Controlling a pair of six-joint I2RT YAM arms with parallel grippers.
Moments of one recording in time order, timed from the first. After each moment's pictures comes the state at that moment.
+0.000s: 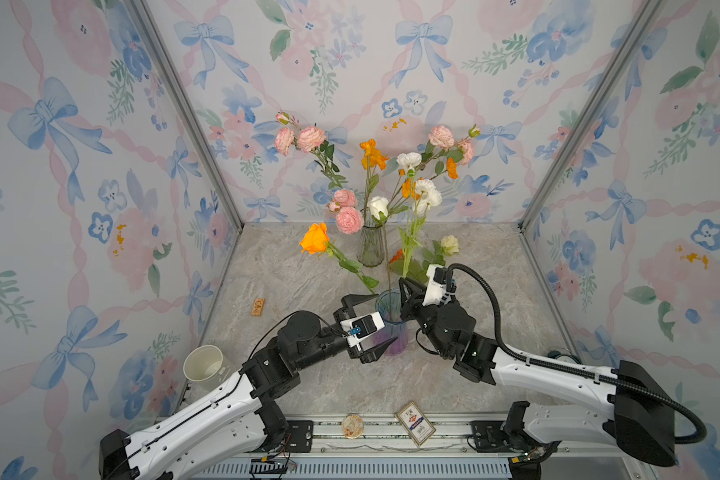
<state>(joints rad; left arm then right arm) -0.90 0.77 0.66 0.02 0.16 0.44 1.00 1.22 0.69 0.49 0.57 0.49</state>
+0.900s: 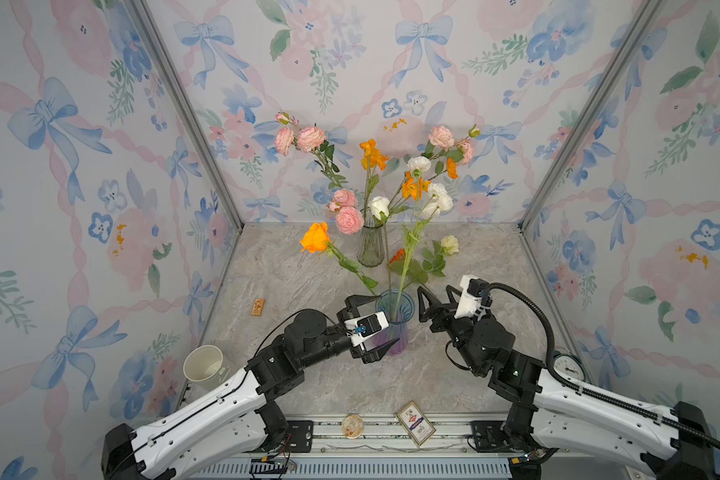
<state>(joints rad) -0.90 0.82 0.67 0.02 0.17 0.44 1.00 0.85 0.58 0.20 0.68 0.45</state>
